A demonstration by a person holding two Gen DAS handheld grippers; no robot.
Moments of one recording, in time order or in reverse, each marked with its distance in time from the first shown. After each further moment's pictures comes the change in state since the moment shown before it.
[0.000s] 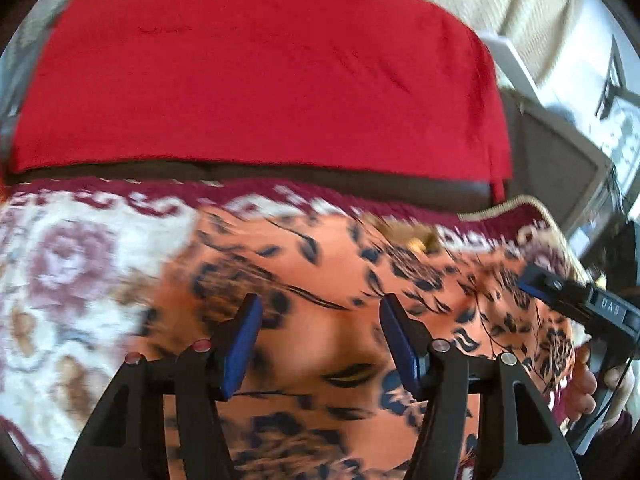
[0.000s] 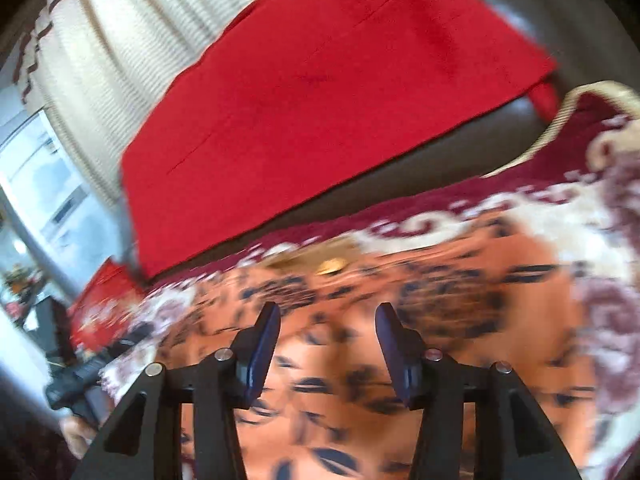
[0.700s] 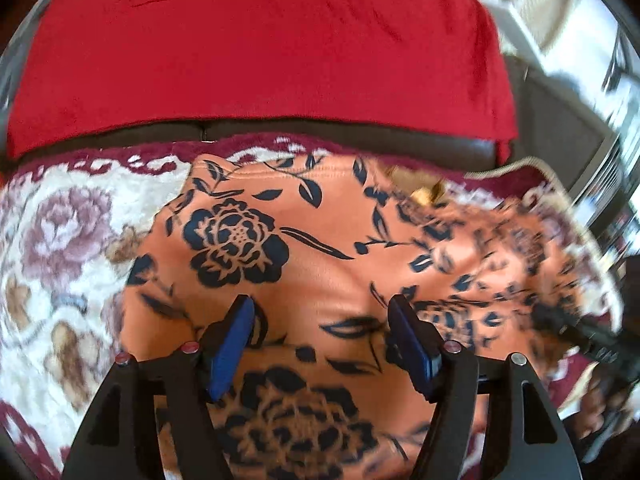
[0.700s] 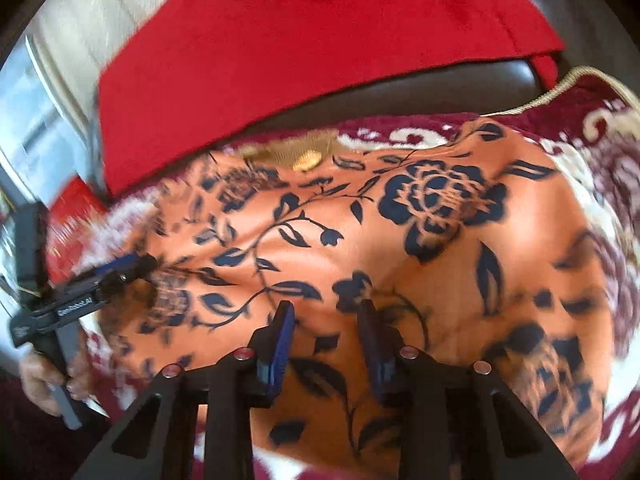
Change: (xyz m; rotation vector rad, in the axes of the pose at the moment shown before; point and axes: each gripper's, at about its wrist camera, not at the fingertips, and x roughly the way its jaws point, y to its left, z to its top) left arm -0.018 0.010 -0.025 0.002 0.084 0.003; right arm -0.019 -0.007 -0.064 -0.066 0.161 -0.163
